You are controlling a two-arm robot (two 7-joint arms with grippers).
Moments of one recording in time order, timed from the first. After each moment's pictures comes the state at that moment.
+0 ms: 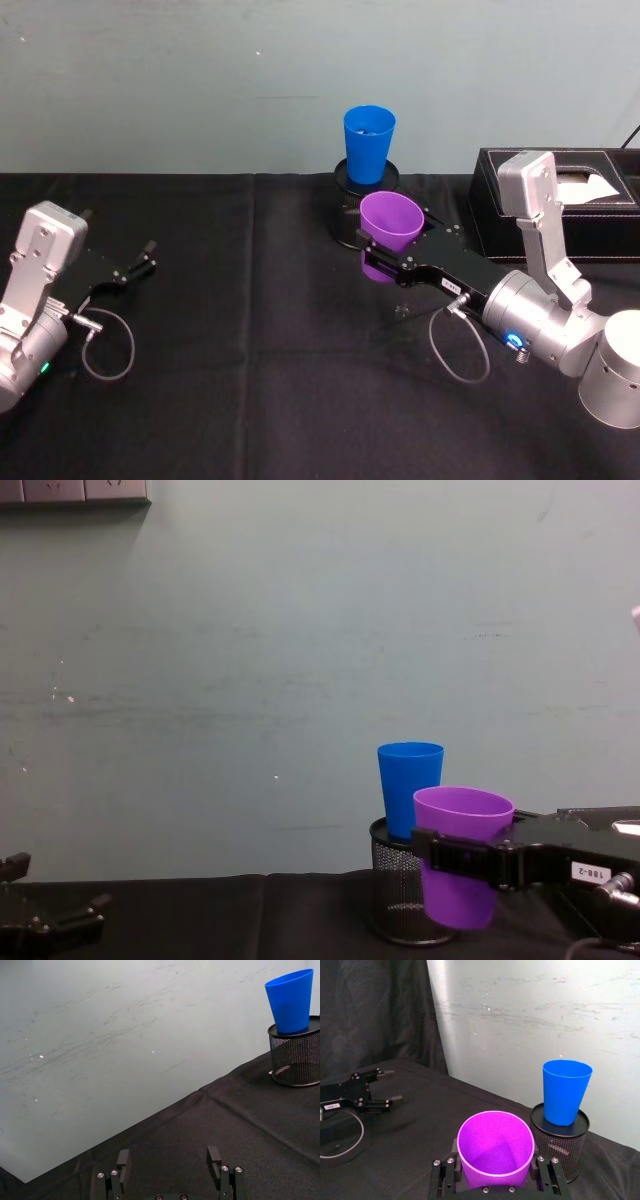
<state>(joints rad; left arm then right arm) -0.20 0.60 0.45 -1.41 -0.25 -0.12 0.03 0.24 0.40 -0.37 -1.53 0.39 0.08 0.40</state>
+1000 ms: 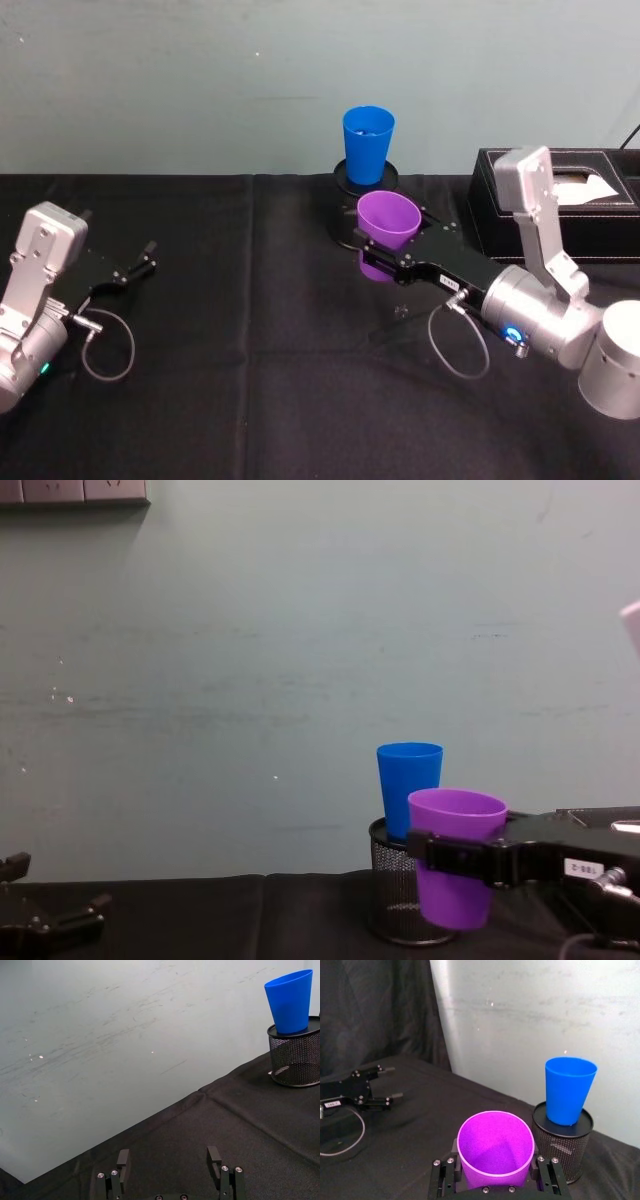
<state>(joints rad) -0.20 0.60 0.45 -1.41 -0.25 -0.12 0.03 0.27 0.40 -0.38 -1.50 0.39 0.10 0.43</state>
